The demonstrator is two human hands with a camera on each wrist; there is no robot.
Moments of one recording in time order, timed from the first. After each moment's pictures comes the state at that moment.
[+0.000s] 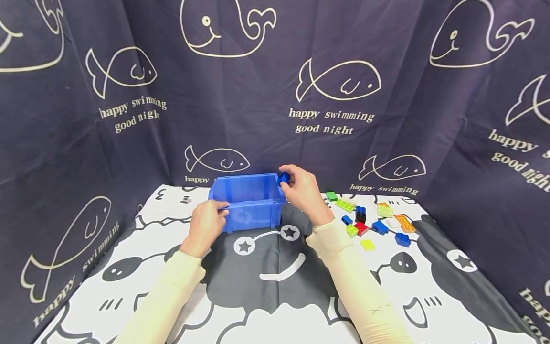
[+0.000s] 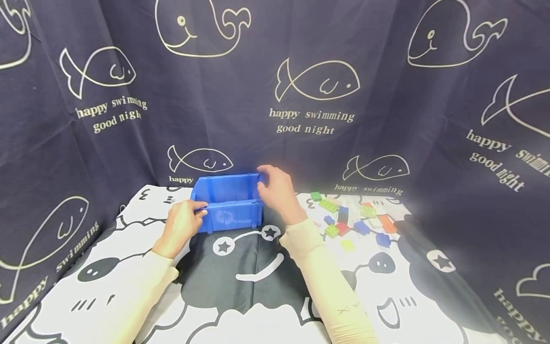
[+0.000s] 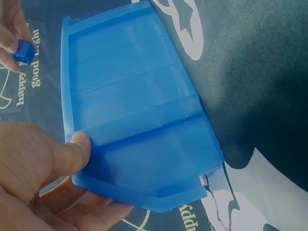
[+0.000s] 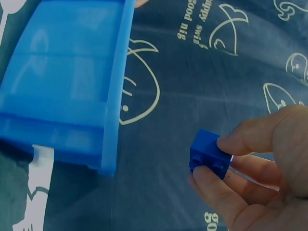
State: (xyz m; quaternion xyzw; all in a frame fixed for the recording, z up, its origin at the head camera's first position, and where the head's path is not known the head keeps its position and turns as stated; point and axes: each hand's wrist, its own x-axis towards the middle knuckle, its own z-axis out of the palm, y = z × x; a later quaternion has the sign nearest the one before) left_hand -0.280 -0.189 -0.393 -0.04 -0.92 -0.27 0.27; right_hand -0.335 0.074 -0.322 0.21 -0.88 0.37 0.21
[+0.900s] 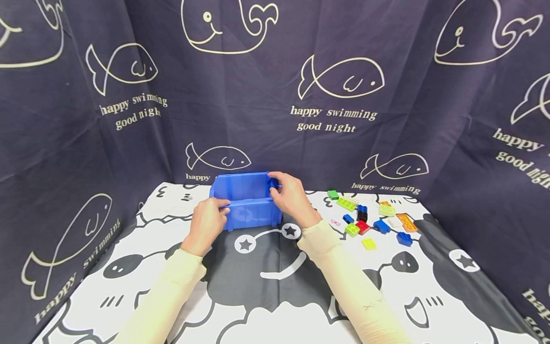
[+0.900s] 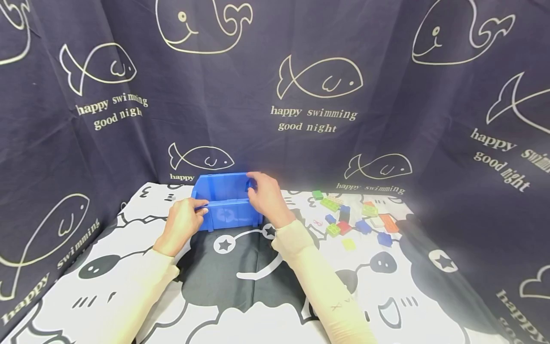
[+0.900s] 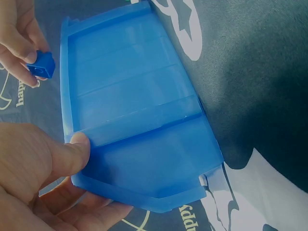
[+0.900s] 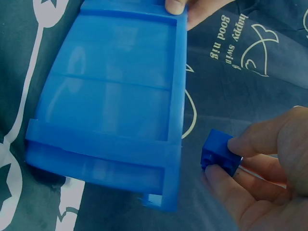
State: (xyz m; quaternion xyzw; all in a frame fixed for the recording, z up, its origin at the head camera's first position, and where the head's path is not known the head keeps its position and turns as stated) left_hand -0.280 -0.188 -0.391 -0.04 -0.92 -0.27 0.27; right_hand -0.342 0.047 -0.346 0.26 -0.88 0.33 0.22
